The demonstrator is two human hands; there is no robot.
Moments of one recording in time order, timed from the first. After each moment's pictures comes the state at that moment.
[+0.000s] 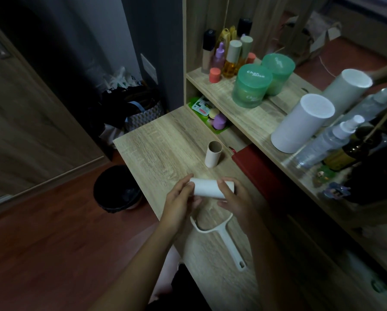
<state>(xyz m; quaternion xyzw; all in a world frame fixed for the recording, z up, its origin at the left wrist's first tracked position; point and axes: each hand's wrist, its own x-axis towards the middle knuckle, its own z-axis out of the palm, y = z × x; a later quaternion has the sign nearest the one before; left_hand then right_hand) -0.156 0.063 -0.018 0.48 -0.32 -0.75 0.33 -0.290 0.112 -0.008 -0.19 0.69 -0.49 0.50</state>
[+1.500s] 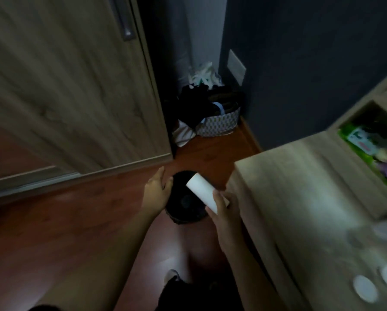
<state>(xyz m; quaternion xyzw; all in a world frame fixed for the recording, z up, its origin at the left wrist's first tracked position) 0.176 -0.208 -0.154 0.68 -0.62 -0.32 0.21 0.014 -0.119 -0.126 -0.13 0.63 -0.55 0.54</state>
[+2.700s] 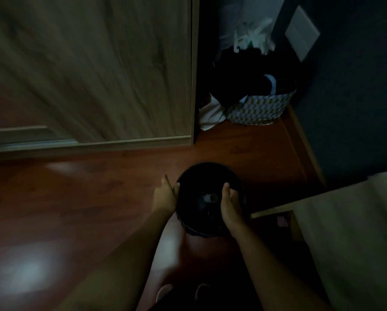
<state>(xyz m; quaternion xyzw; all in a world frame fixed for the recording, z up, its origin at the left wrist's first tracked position) 0.223 -0.272 -0.407 0.78 -0.48 -0.37 0.11 0.055 -0.252 -0.385 -0.31 0.74 -0.26 0.54</state>
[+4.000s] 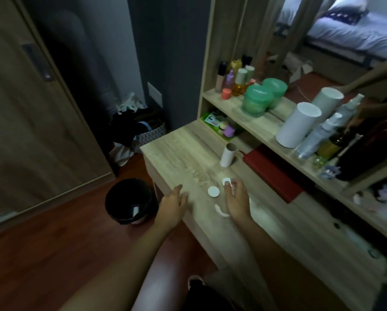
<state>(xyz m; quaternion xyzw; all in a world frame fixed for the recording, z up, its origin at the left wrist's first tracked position) -0.028 0.057 -0.036 0.50 -0.77 -0.36 0.16 -0.206 0.124 -0.041 -0.30 0.81 -0.44 0.24</state>
